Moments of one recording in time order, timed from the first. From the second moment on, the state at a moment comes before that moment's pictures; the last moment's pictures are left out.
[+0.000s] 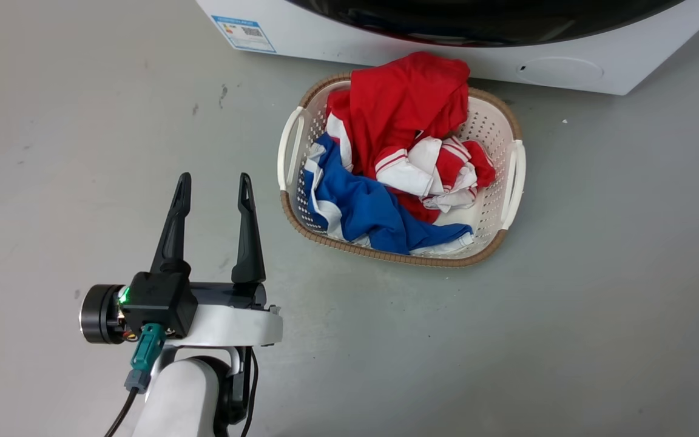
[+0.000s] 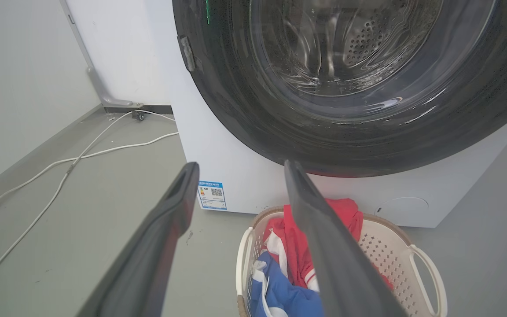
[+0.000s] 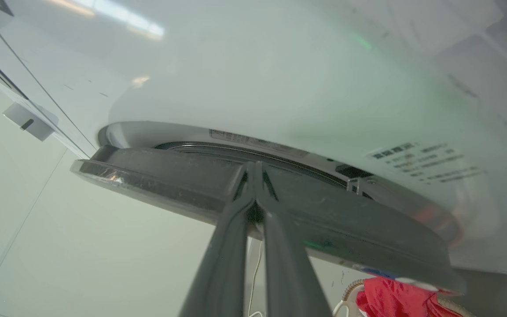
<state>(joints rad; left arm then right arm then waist) -0.22 0.05 -0.17 -0.03 -0.12 0.12 -0.26 -1.12 -0.54 -0.01 0.53 1.53 0.13 0.55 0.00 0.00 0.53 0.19</state>
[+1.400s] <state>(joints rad) -0.20 0.05 -0.13 -0.02 -0.09 0.12 -0.26 -0.80 -0.44 0.09 0.28 1.46 0.13 0.74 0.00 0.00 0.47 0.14</state>
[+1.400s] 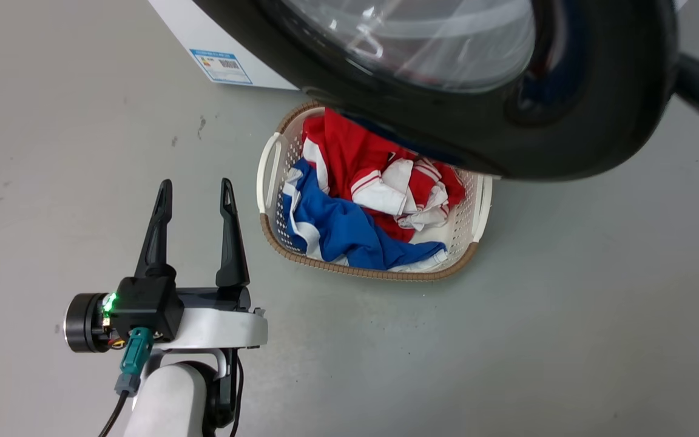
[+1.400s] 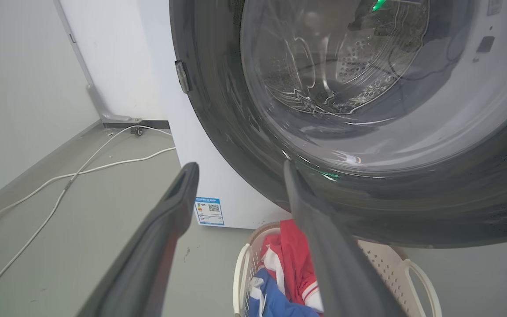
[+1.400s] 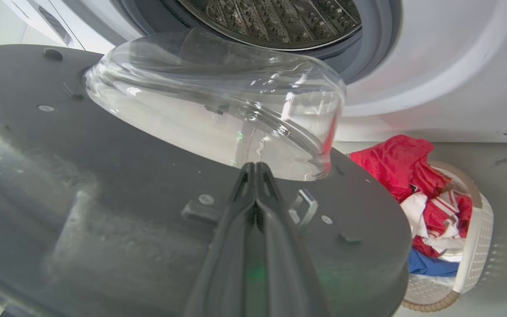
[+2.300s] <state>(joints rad) -0.10 0.05 -0.11 0.00 -0.06 0.12 -0.26 -0.28 -0.24 0.25 -0.09 1.54 0.13 0.72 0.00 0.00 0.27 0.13</state>
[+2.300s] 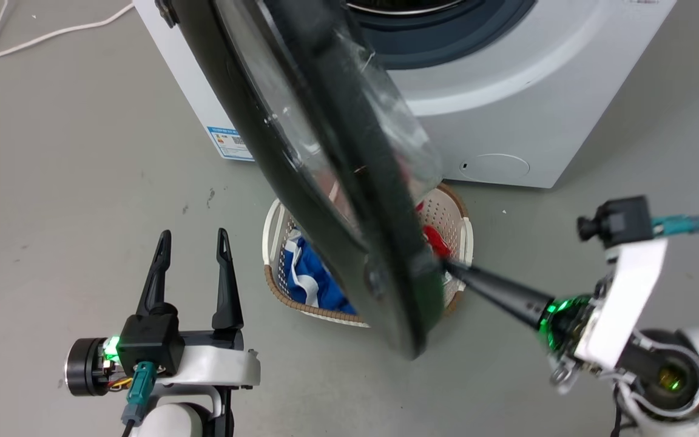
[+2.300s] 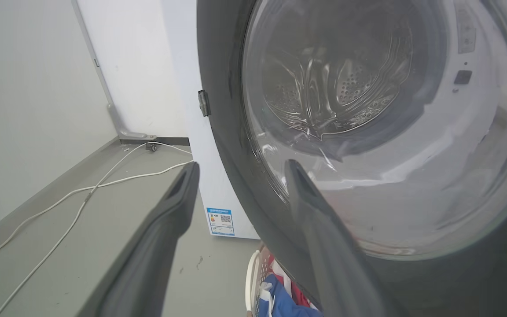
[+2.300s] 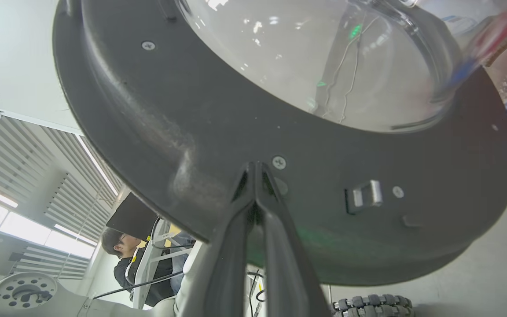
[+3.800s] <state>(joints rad) 0.03 0.05 -0.03 0.01 -0.04 0.09 -0.26 -0.08 -0.20 0.30 -0.13 1.09 0.13 0.03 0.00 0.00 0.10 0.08</state>
